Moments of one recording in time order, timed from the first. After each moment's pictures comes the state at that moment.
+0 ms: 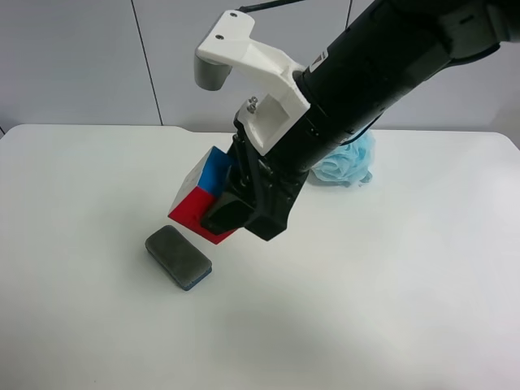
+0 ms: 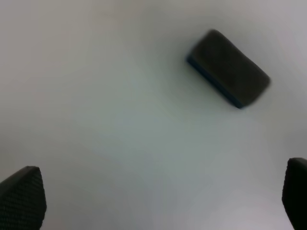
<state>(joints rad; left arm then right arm) 0.00 0.35 -0.58 -0.22 1.12 -0.03 0.74 1.52 -1.12 0.68 0.78 -1.03</state>
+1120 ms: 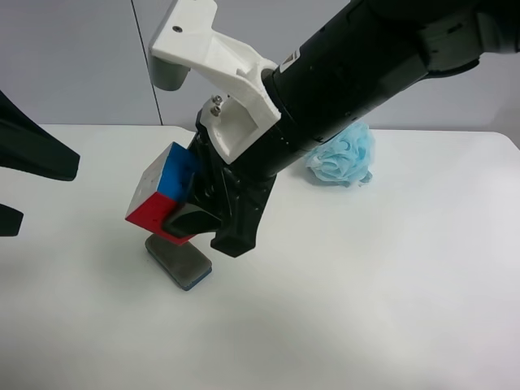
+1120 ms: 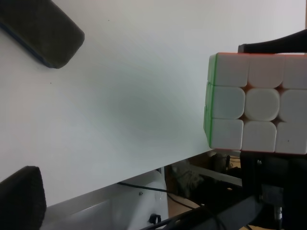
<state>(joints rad) 0.00 0.92 -0.79 -0.74 1.17 0.11 0.83 1.52 -1.12 0.72 0.66 -1.13</state>
